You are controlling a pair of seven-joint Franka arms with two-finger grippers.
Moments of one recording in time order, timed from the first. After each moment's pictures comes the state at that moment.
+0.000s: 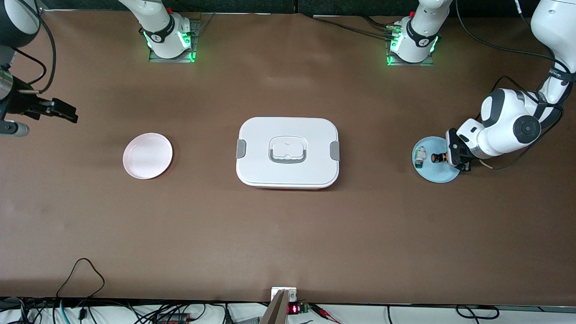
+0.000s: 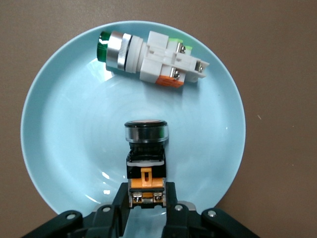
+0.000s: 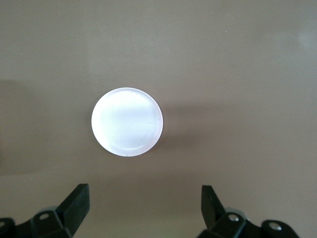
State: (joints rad) left arm 0.79 0.46 -0.62 -2.20 0.39 2.41 1.42; right arm 0.03 -0.01 -0.10 -1.75 -0.07 1.67 0.00
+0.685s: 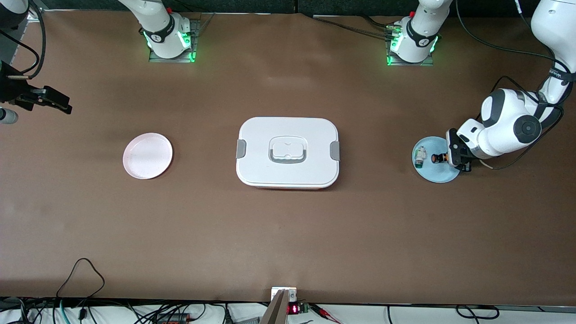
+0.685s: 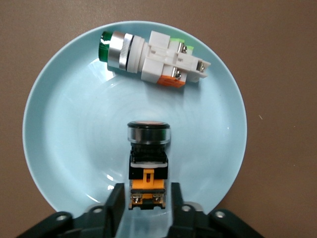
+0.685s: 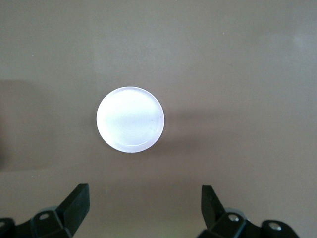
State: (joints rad) left arm 0.79 0.46 -0.62 -2.20 0.39 2.41 1.42; right arm 0.03 -0.04 -0.10 -1.73 -0.07 1.64 0.00
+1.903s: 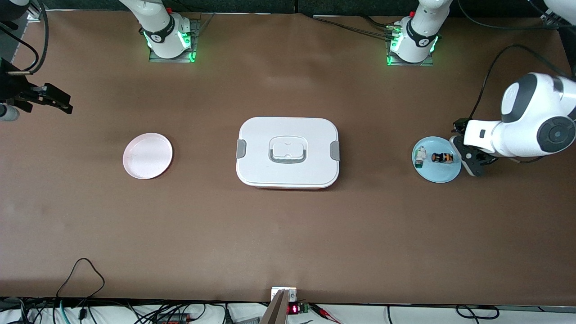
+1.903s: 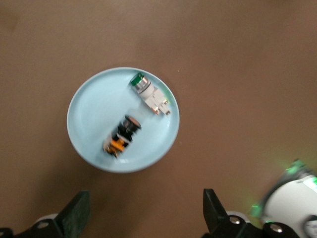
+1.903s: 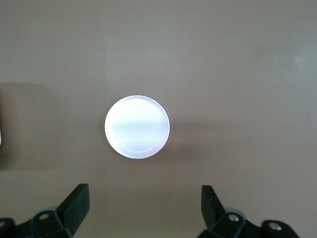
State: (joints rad) left arm 0.79 0.35 -0.87 -1.82 0.29 1.67 0.69; right arm -0.04 -0.03 0.00 -1.68 -0.06 1.64 -0.03
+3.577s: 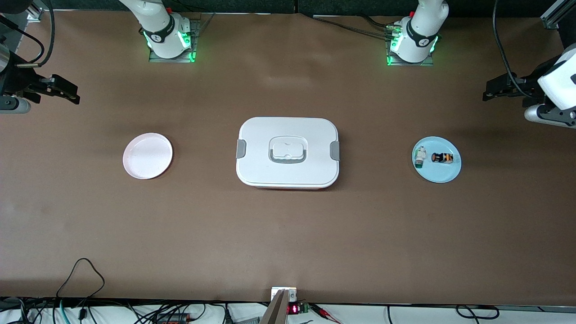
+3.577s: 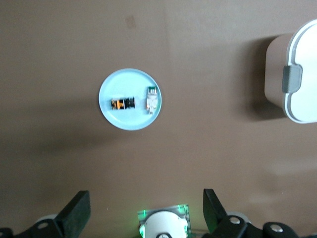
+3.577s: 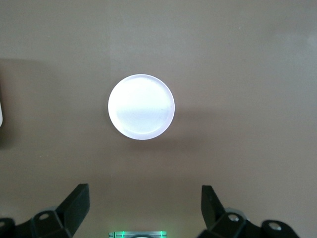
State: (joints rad) left arm 0.15 0.11 -0.20 -1.41 -0.02 1.32 0.09; right arm -0.04 -0.07 0.01 -1.73 -0.05 1.58 -0.03
